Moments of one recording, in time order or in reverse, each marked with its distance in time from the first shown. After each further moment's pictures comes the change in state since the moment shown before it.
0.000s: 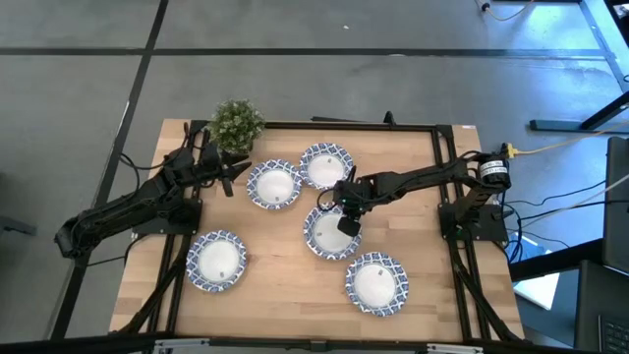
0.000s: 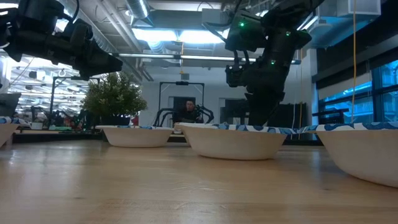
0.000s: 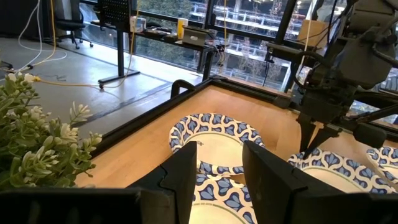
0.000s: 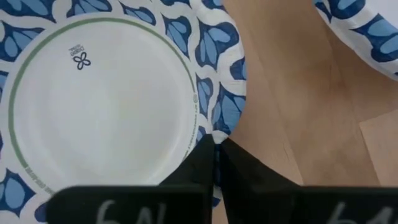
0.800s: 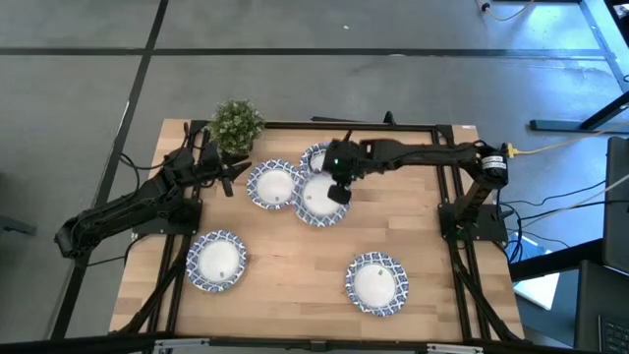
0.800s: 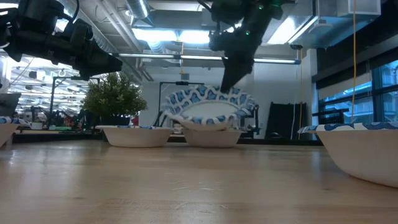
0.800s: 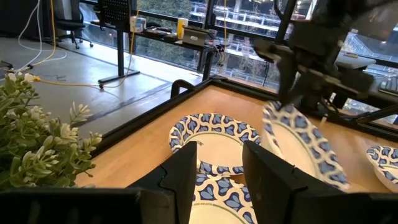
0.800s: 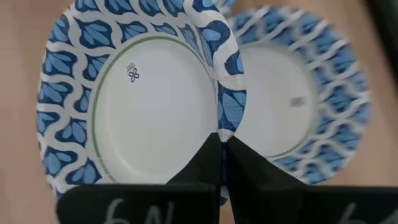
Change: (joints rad) left arm 0.000 0.000 0.000 0.000 0.000 -0.001; right arm -0.156 0.000 0.357 -0.218 0.077 -0.262
